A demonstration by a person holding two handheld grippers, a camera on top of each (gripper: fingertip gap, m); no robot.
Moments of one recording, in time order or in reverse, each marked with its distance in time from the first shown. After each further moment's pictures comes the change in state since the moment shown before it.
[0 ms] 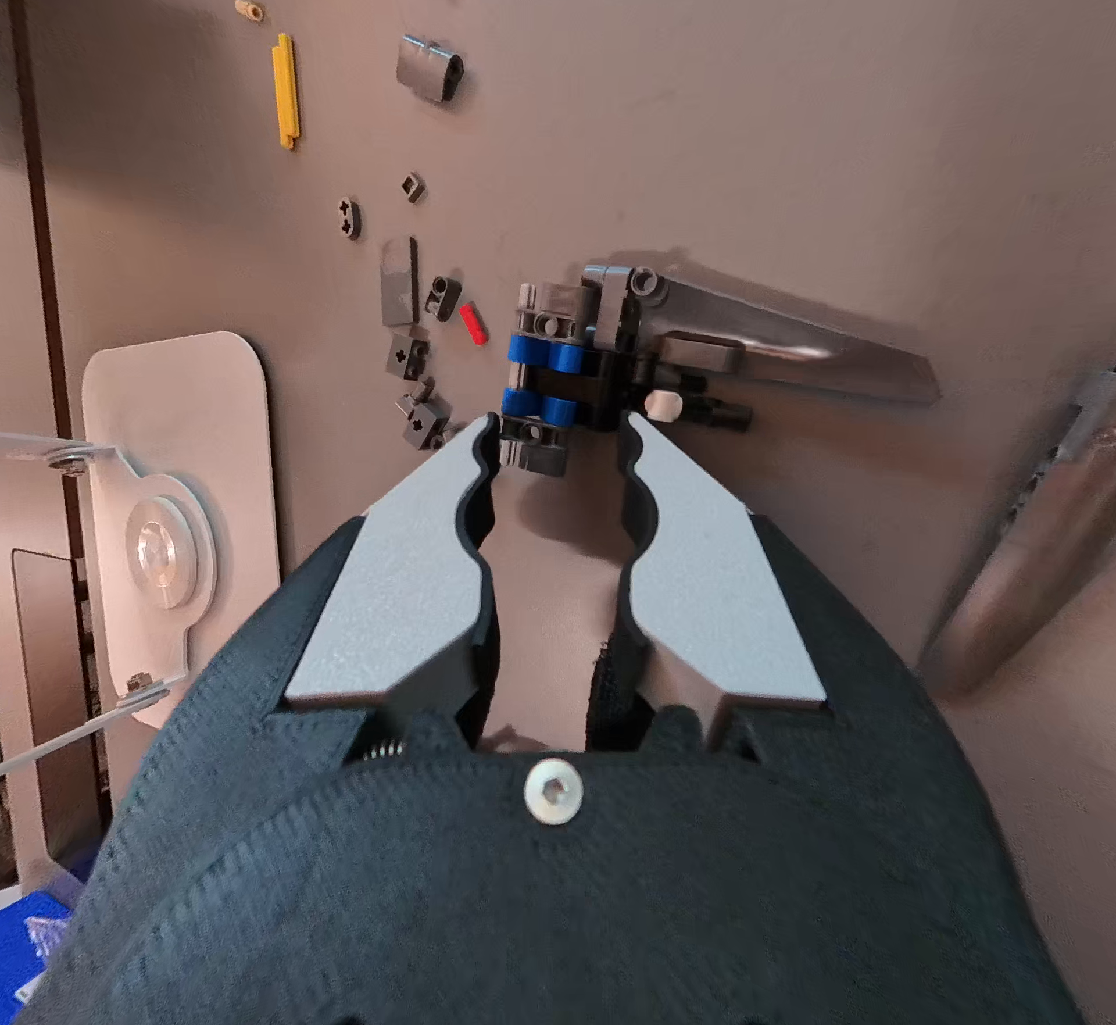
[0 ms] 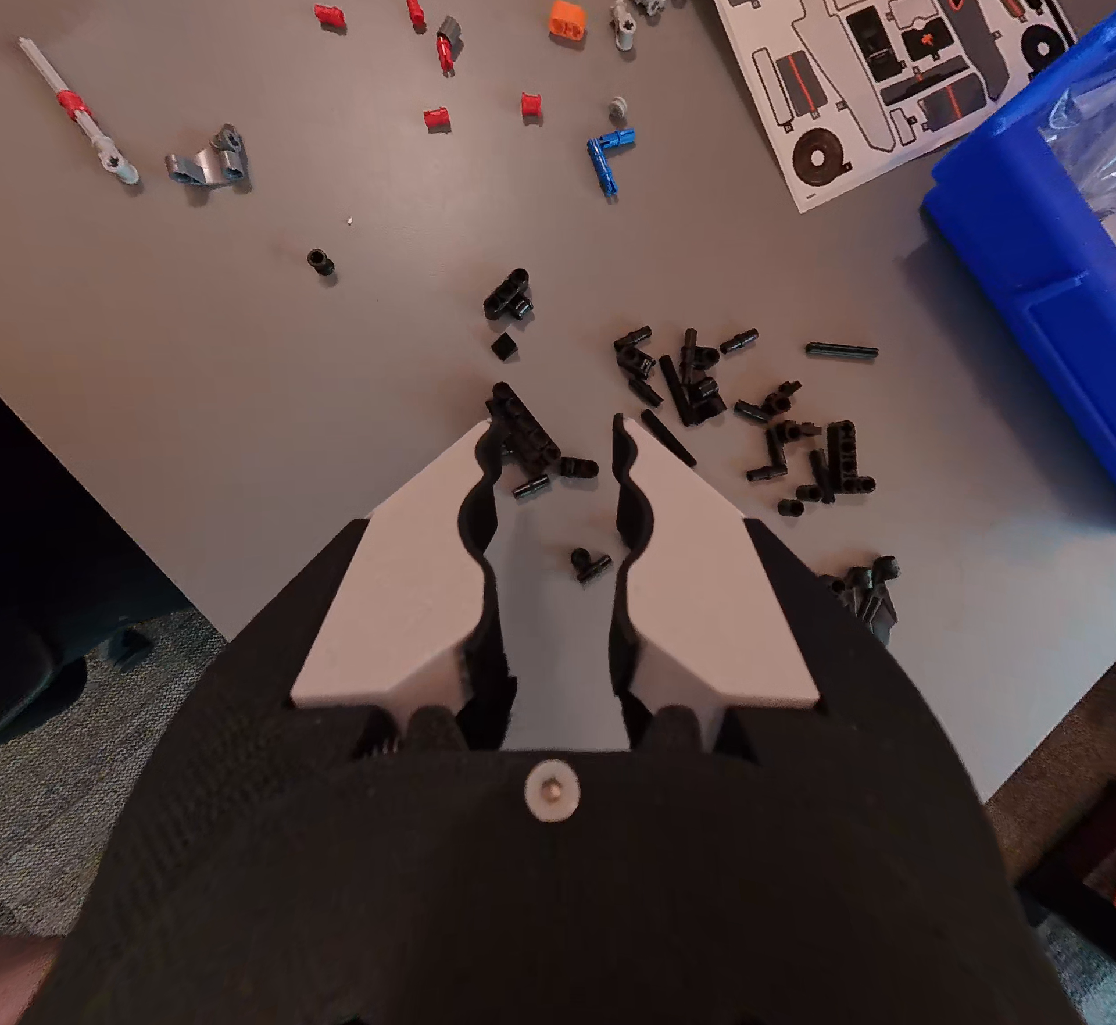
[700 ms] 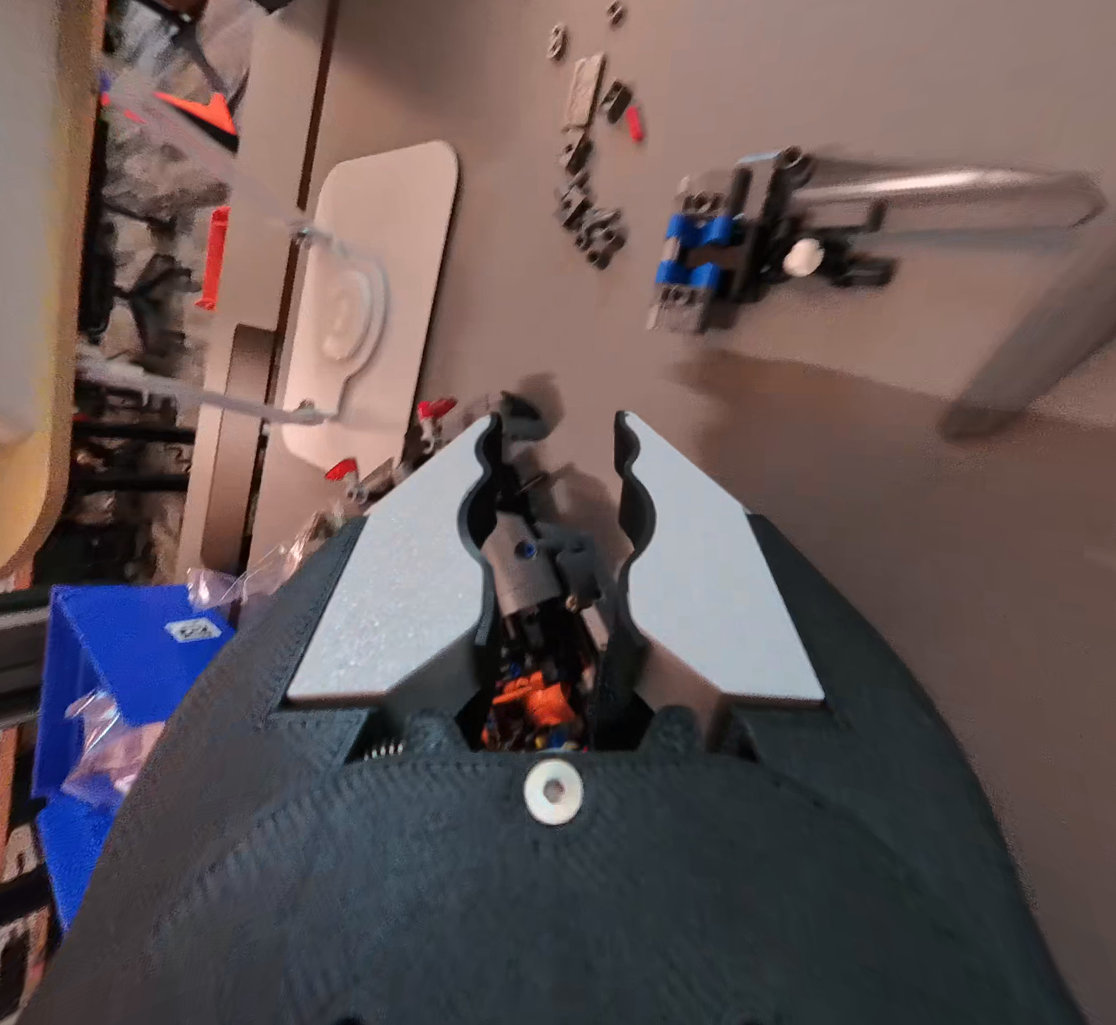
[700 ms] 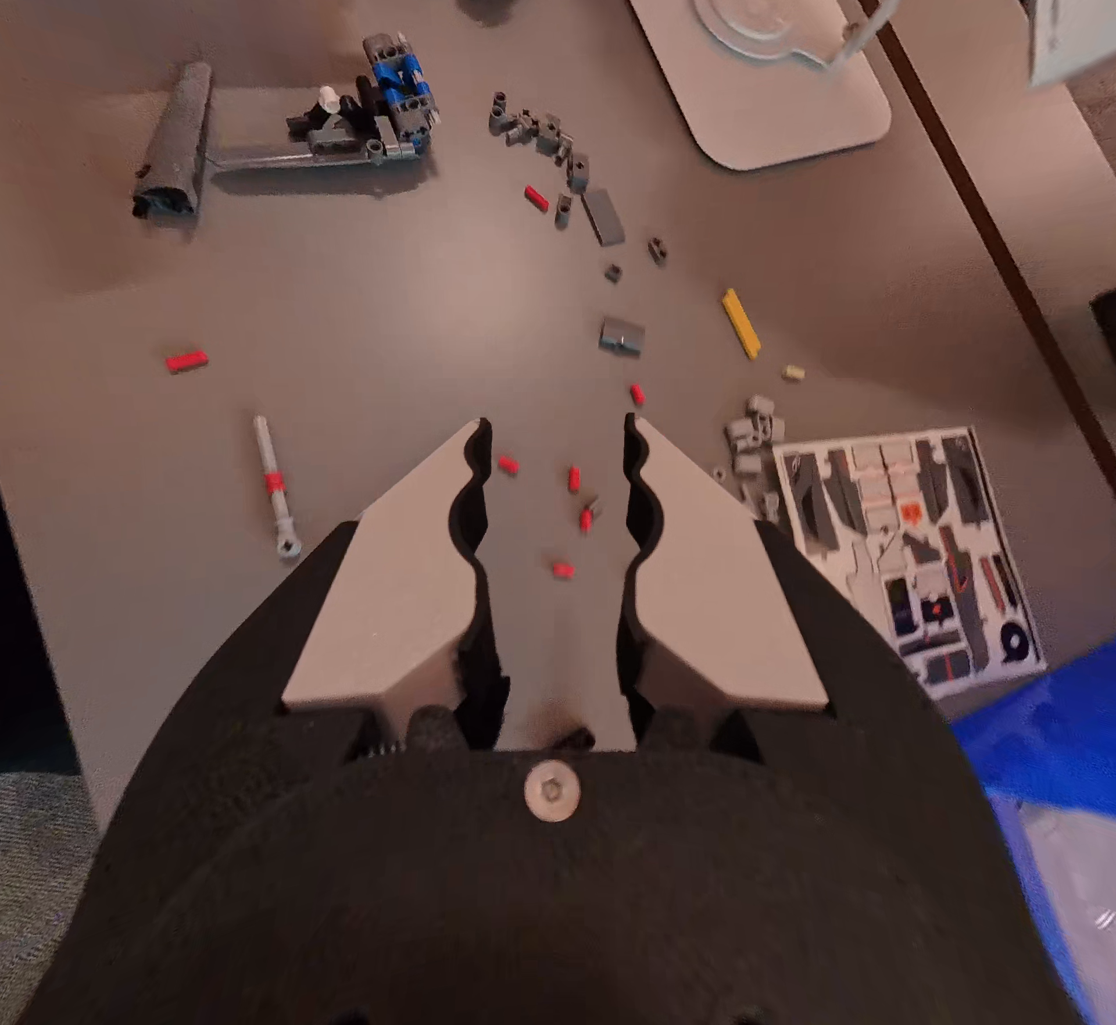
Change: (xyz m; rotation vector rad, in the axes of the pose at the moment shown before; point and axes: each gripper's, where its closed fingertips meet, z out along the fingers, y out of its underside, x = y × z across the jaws) left arm -0.017 0.064 -0.089 -0.012 -0.324 -0.120; right arm -0.080 -0.172 0.061 0.185 -0.103 -0.348
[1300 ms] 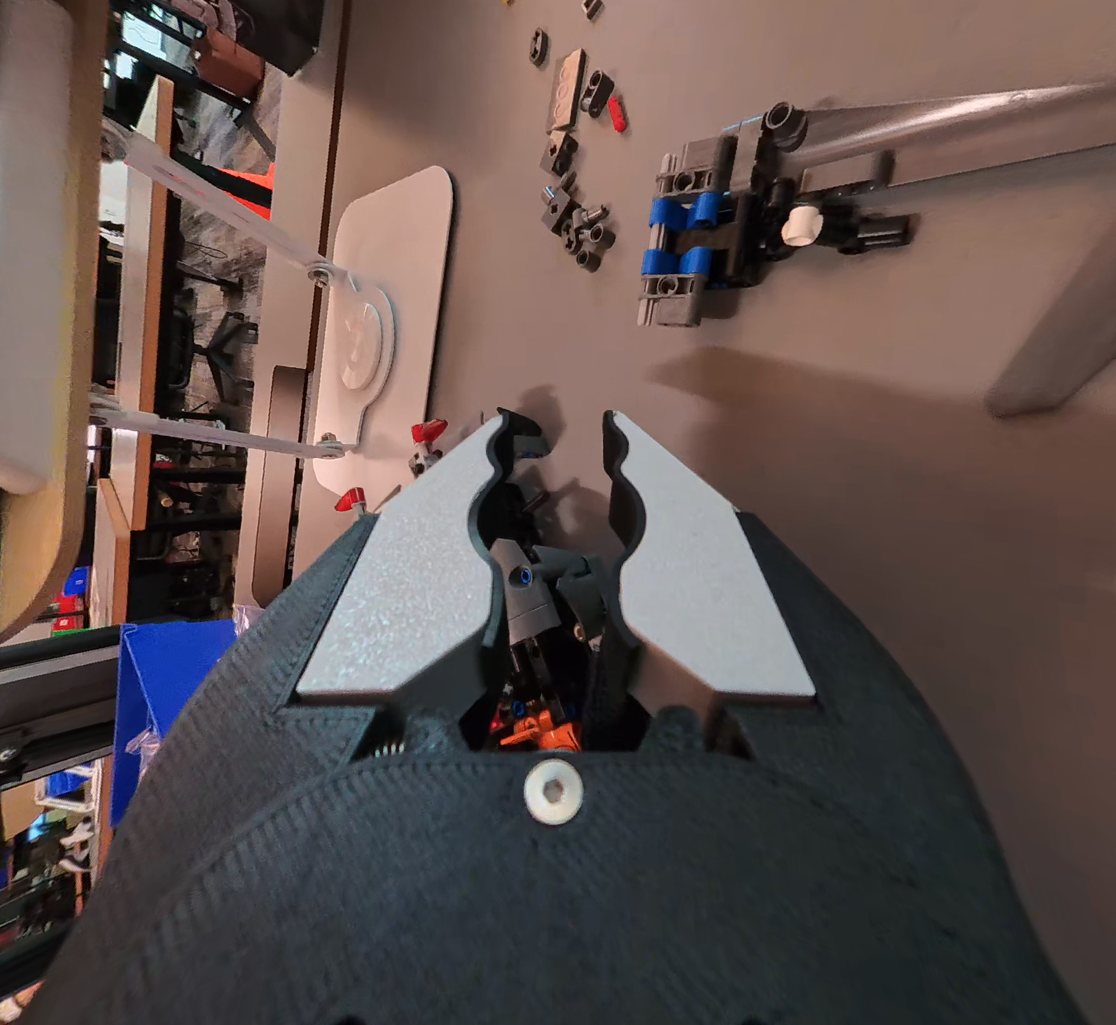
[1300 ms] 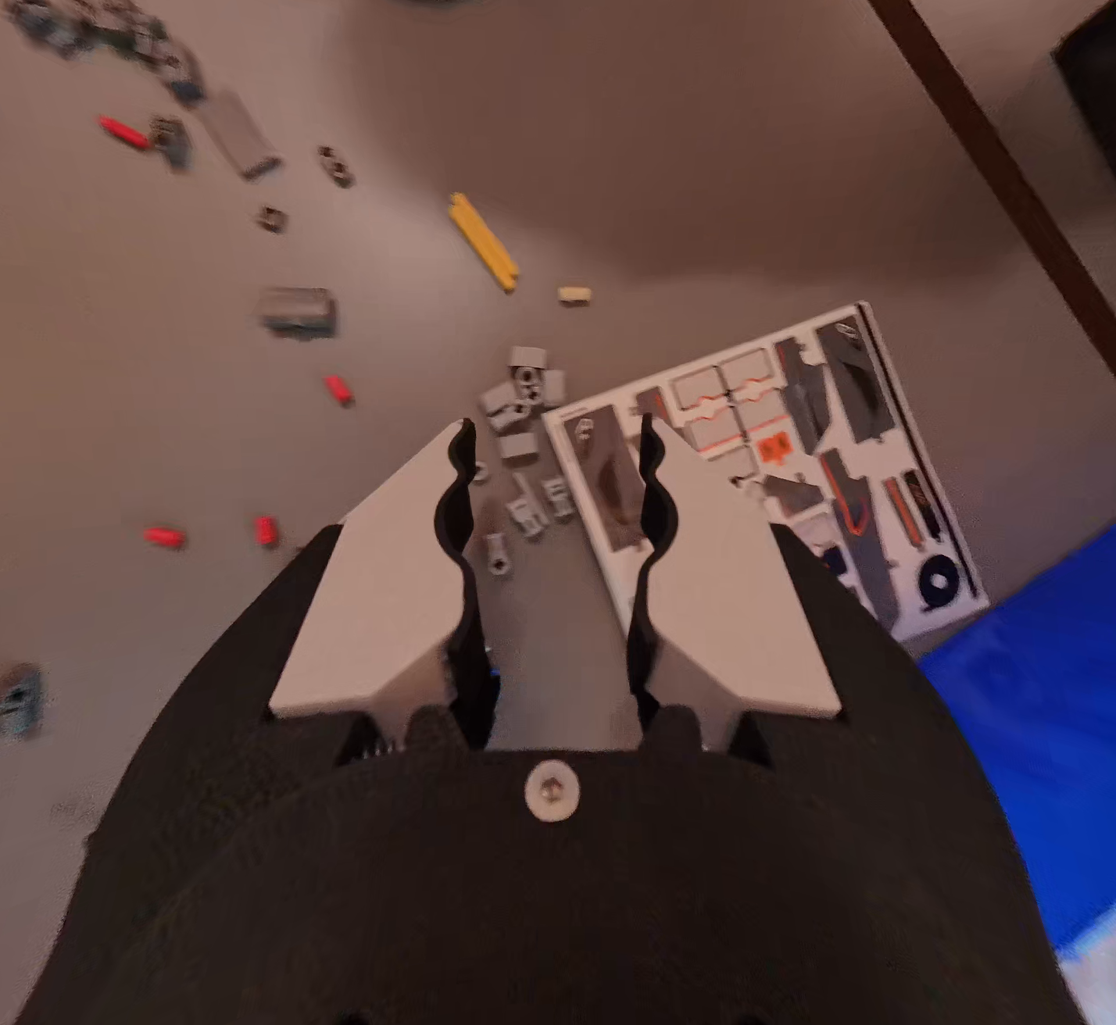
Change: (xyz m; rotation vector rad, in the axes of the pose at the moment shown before) left arm 0.006 0.003 0.014 0.039 -0.055 0.114; right arm 0.130 0.052 0.056 -0.171 0.087 0.242
